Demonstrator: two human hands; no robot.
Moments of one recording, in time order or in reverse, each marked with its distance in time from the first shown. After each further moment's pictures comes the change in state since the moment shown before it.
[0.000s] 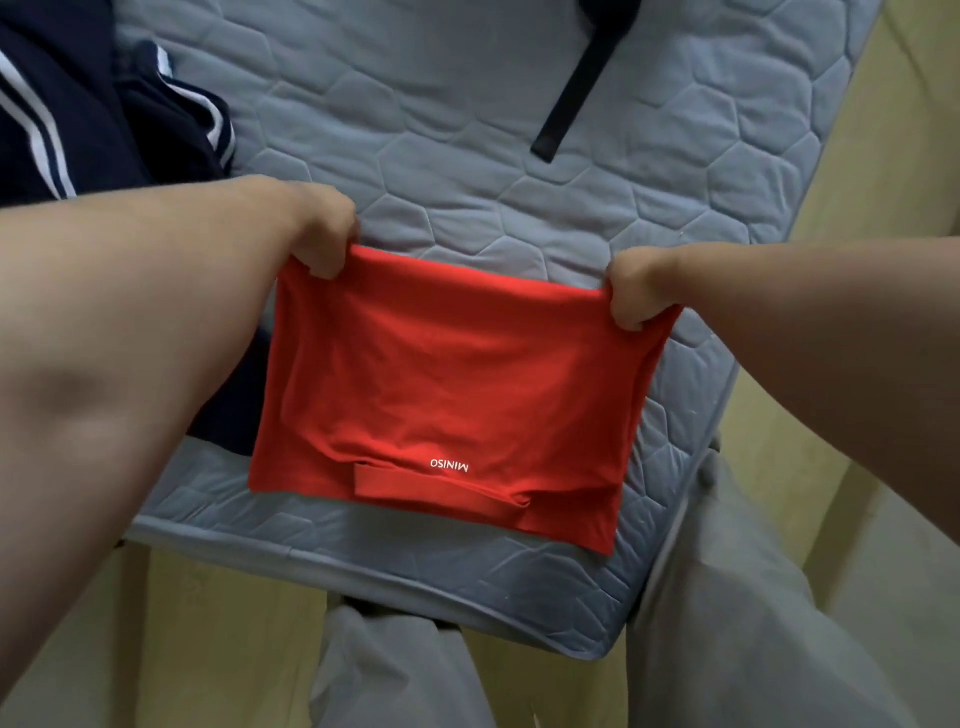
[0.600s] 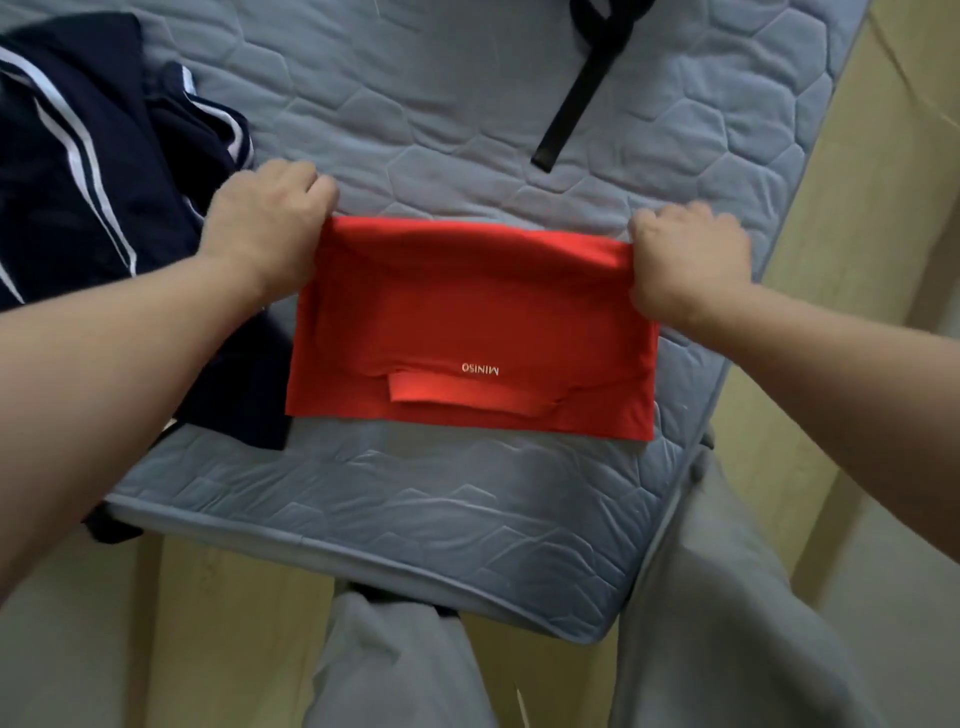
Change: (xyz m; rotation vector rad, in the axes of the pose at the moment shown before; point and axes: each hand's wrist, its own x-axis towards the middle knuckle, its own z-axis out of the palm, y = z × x) left_hand -0.057 -0.019 0.045 -0.050 0.989 -0.007; right_hand -0.058 0.022 0.003 0.075 0.786 0.003
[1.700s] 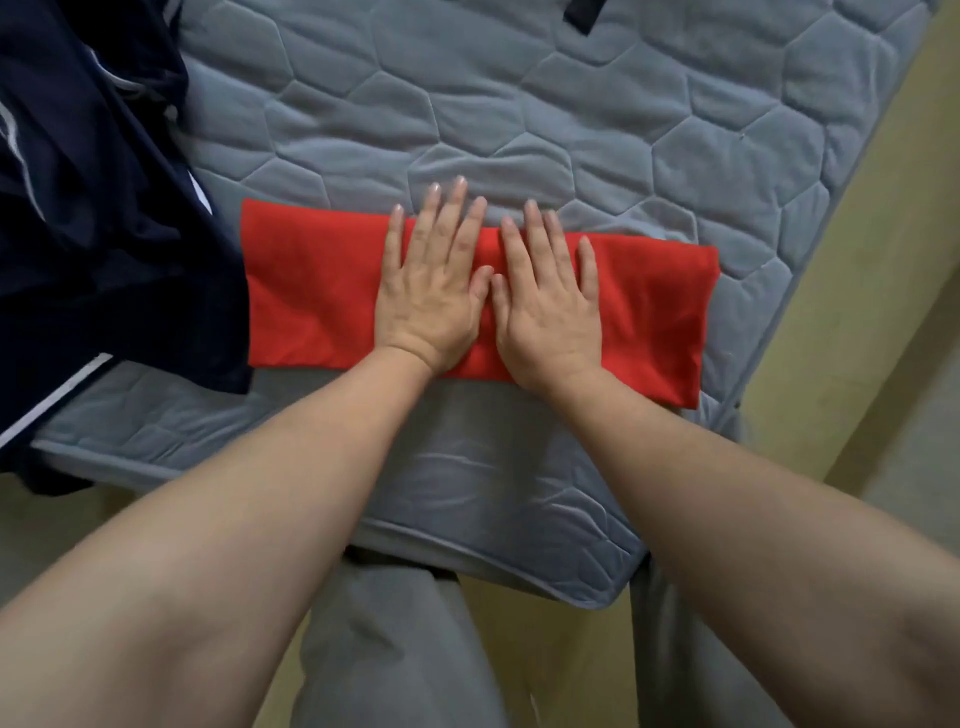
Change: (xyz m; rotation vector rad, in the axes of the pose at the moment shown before) left_hand -0.055 0.195 0.085 -0.351 -0.084 -0.239; right_hand -0.061 -0.148 0.133 0.307 0.096 0.014
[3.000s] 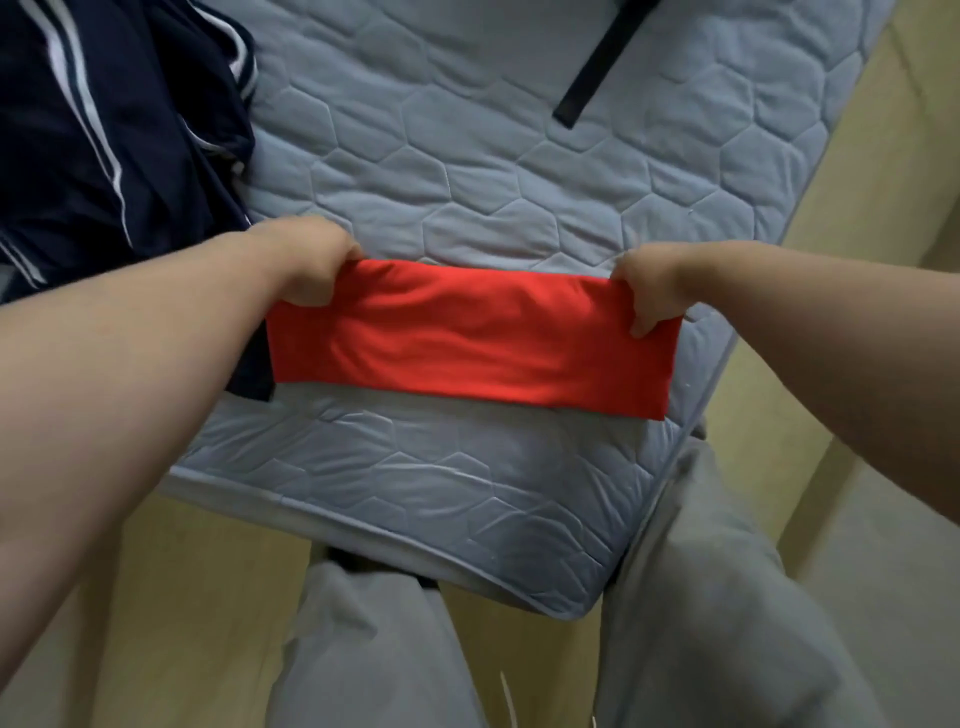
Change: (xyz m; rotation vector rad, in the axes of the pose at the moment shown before) left_hand 0.045 -0.122 -0.107 0.192 -0.689 0.091; right_hand 0.084 0.093 -0.126 -0.480 -0.888 -0.130
